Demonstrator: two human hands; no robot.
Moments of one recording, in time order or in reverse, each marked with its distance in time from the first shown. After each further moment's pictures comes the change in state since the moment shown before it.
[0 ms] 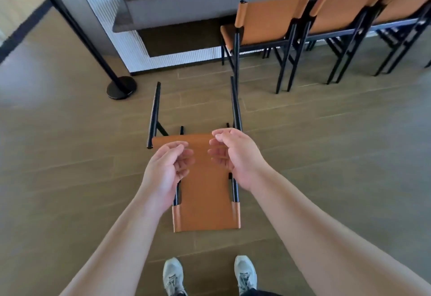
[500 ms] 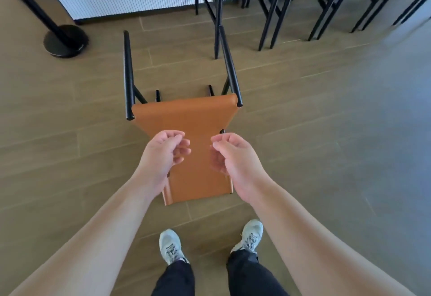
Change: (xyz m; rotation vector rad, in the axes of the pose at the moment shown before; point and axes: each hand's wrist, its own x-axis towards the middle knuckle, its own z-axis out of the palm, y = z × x) left_hand 0.113 -0.073 -0.095 0.227 -0.151 -0.146; right_hand 0.046 0.123 0.062 -0.176 0.232 0.105
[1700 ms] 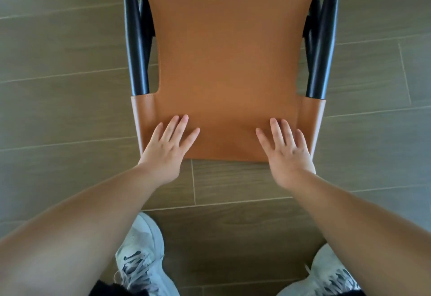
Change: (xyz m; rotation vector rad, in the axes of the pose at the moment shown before) left_hand 0.354 -0.704 -0.084 1.929 -0.226 0.312; right_hand 0.444 0.671 -0.073 -2.044 -0.258 -0.343
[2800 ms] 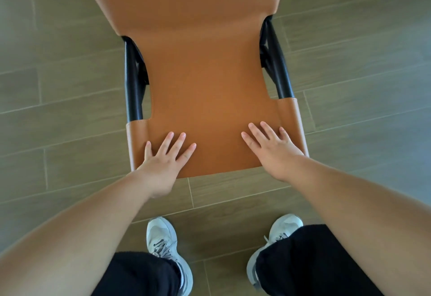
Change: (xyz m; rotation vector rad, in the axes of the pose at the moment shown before) left_hand -0.100 -0.027 -0.295 -0.098 -0.240 0.116; right_hand -0.142 0.123 -0.259 0.049 -0.093 -0.142
